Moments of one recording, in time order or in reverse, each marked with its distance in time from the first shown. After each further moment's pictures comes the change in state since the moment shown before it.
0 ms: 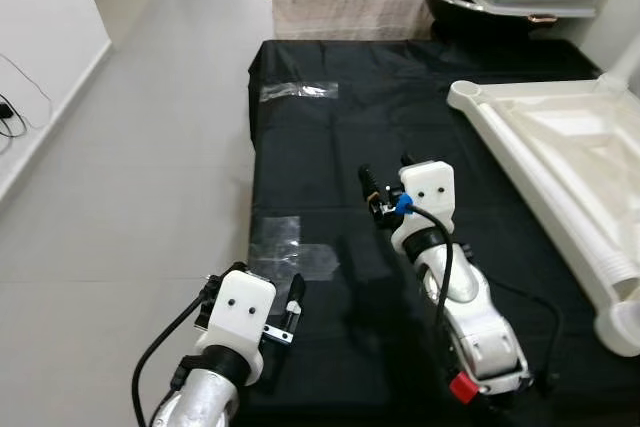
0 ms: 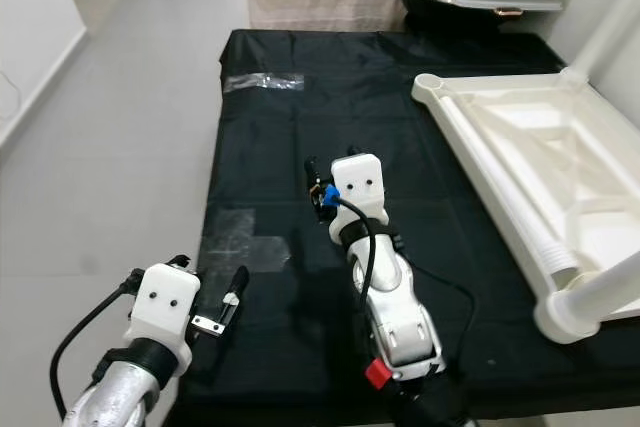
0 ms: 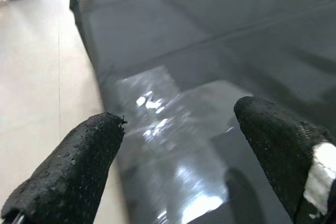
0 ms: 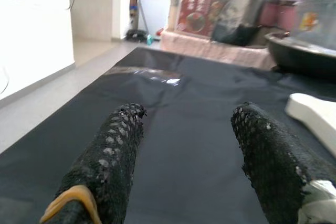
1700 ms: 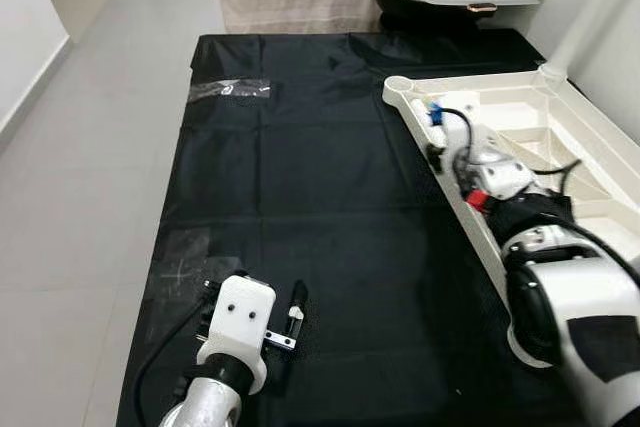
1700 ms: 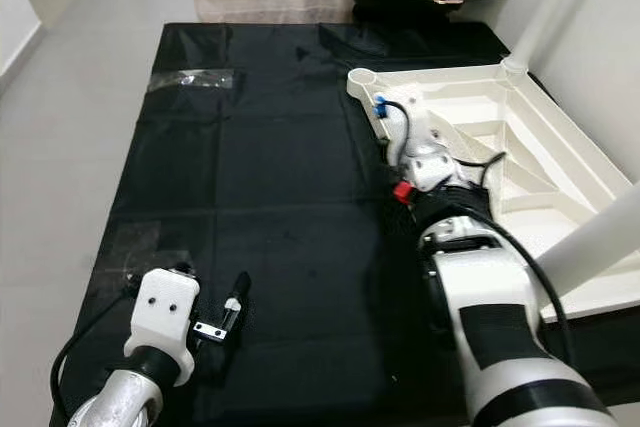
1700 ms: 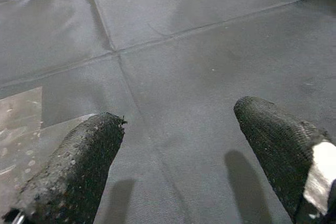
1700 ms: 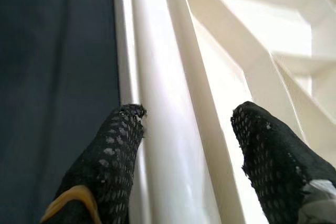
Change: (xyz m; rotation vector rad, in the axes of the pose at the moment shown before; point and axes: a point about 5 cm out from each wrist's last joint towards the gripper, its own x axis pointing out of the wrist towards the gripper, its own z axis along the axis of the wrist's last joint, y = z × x) left arm -0.006 -0.007 -0.001 -0.062 0.041 0.001; right arm 0.089 -0.121 -0.019 -0.164 0.645 -0.291
